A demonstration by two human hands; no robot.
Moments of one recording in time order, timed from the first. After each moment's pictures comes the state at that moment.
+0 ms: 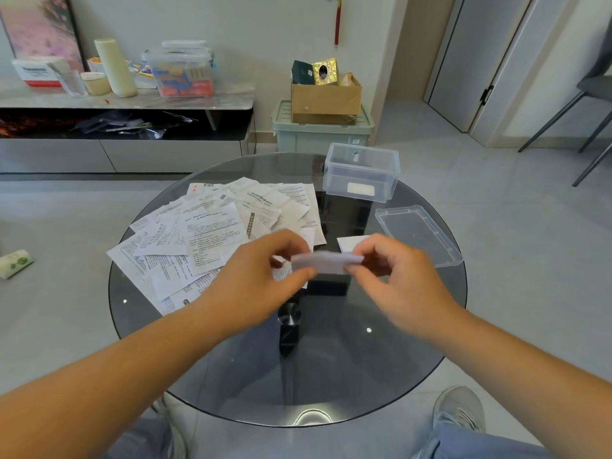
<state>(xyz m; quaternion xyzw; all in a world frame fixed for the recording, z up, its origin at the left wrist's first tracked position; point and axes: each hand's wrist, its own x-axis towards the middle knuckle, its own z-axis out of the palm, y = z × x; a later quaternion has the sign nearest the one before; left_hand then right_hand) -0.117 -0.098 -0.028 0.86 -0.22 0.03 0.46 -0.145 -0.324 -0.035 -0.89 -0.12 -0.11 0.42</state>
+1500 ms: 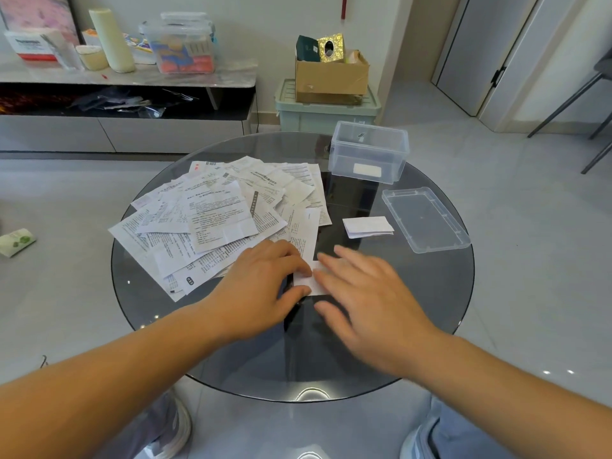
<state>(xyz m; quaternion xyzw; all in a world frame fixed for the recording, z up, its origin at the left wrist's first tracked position) -0.116 -0.084 -0.079 0.93 -0.31 0.05 0.21 -0.176 -0.291 -0.062 -0.97 -0.23 -0.07 0.08</state>
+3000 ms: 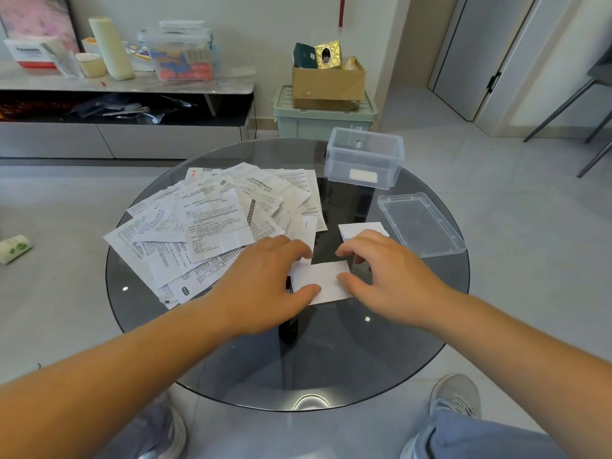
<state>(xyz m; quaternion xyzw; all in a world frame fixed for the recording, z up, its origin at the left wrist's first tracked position) -0.117 -0.099 -0.053 0.94 -0.26 0.01 0.21 -0.135 -0.324 -0.042 -0.97 -0.16 0.00 0.20</state>
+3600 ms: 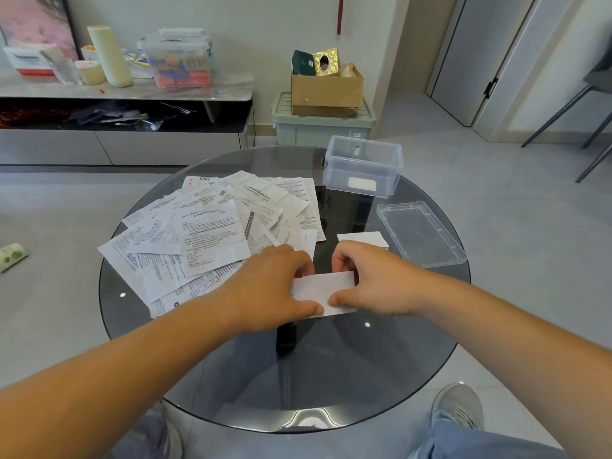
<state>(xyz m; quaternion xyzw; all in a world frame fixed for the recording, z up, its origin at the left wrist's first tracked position) -0.098 -0.111 -0.045 0.94 -0.26 -0.07 0.20 -0.110 -0.314 -0.028 -0.94 -0.11 0.15 0.27</state>
